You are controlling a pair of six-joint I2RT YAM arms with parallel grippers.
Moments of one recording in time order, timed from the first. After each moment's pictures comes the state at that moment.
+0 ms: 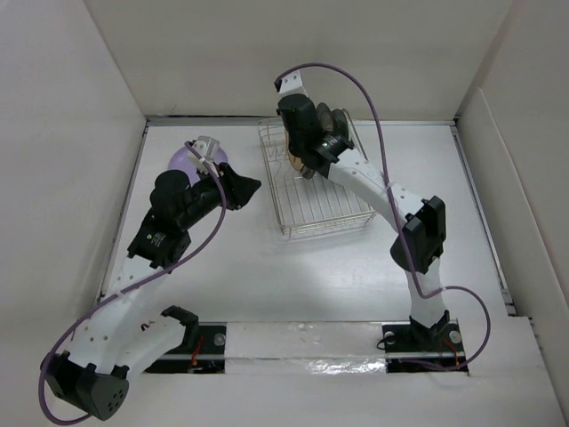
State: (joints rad) left arm -0.40 0.88 0.92 -0.15 0.32 -0.45; right arm 0.74 2.03 2.08 -0.33 0.74 -0.13
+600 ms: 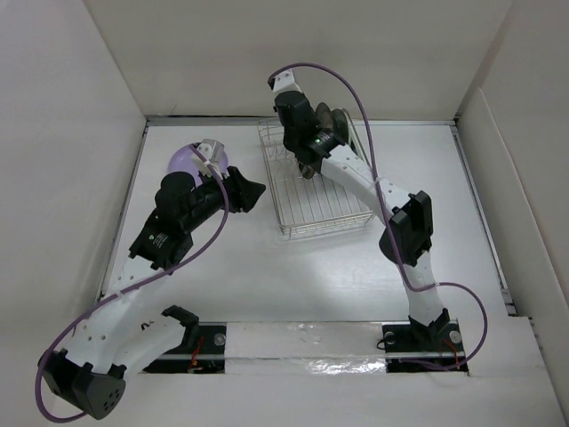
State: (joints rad) left arm -0.46 0.88 0.92 -0.19 0.23 -0.42; right arm 0.73 2.16 2.19 -0.28 0.79 -0.29
